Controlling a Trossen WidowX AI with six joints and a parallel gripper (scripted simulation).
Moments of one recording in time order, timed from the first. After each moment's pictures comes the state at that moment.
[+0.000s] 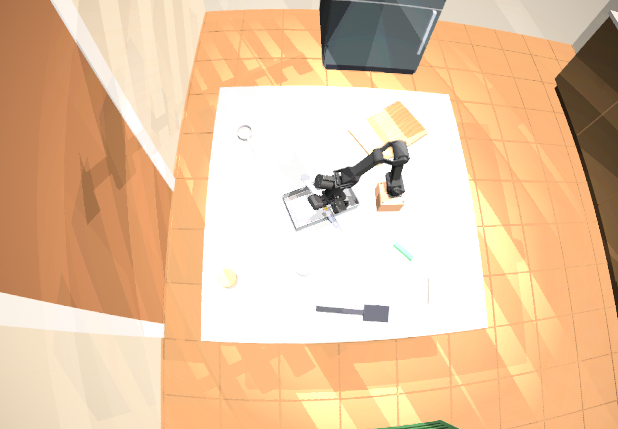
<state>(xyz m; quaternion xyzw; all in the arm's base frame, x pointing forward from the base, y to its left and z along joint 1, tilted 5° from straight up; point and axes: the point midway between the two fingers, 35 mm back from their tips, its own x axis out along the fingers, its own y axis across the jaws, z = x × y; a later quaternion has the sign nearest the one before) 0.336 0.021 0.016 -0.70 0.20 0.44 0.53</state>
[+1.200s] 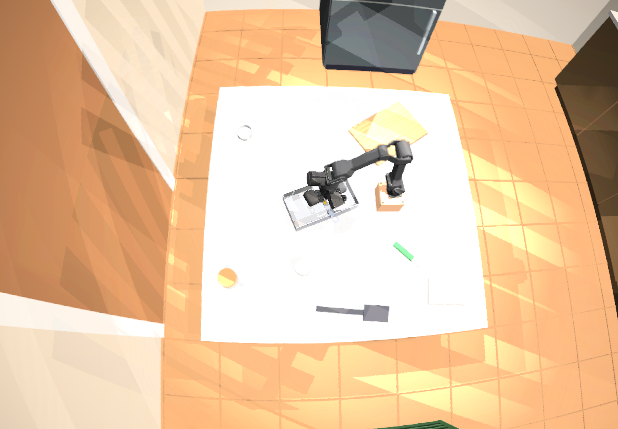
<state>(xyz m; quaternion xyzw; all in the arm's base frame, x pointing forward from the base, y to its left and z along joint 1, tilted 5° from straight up) 0.334 0.016 0.077 -0.67 0.28 0.49 0.48</state>
